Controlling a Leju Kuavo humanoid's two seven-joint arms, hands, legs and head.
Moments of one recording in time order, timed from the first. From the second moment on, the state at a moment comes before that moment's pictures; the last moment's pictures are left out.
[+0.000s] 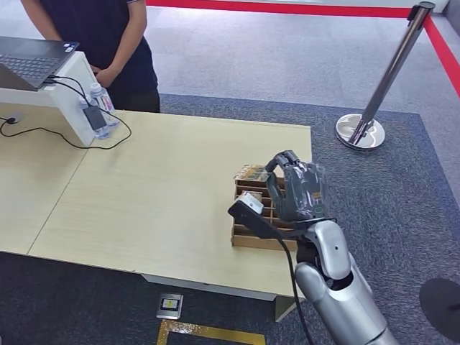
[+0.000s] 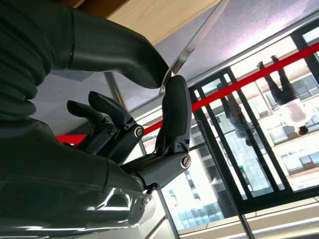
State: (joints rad) left arm -0.07 -0.20 1.31 -0.20 -1.27 0.23 0.10; right arm -0.39 0.00 0.57 -1.41 1.14 -0.33 0.01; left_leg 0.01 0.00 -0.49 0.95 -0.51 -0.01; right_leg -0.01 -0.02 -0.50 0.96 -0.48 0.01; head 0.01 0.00
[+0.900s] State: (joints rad) left arm -0.09 -0.19 1.27 -0.20 -1.34 0.19 0.11; right arm -1.00 0.33 0.60 -0.60 1.40 -0.23 0.35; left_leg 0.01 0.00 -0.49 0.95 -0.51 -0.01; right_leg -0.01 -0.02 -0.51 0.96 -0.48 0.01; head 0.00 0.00
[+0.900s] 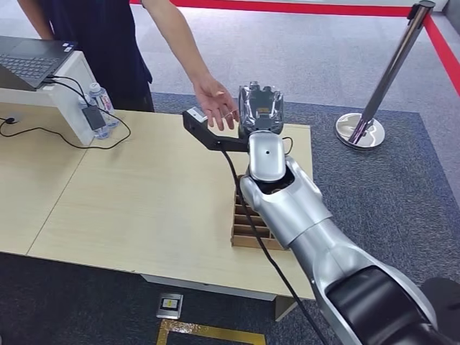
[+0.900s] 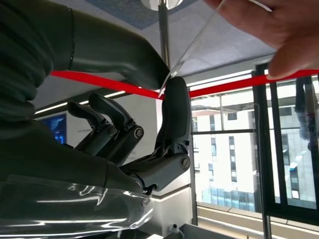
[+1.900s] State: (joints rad) left arm -0.07 -0.18 1.26 -0.20 -1.30 0.21 0.11; right arm -0.85 0.24 0.52 -0.86 0.99 -0.27 0.06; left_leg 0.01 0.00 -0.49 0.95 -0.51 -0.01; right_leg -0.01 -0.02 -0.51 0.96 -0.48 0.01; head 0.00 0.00
